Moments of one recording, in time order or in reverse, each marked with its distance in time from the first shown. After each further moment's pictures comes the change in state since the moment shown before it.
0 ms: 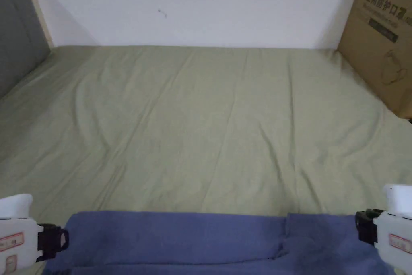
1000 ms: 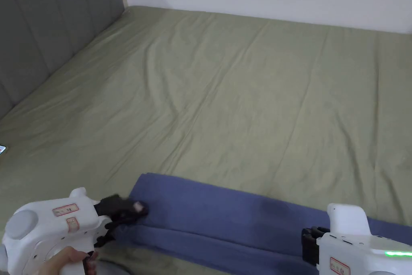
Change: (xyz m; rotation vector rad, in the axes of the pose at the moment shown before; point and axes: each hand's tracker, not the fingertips) left arm -0.104 -0.051 -0.082 -0.047 -0.302 0.735; right arm -0.158 -0.037 -0.049 -0.177 0.319 0.106
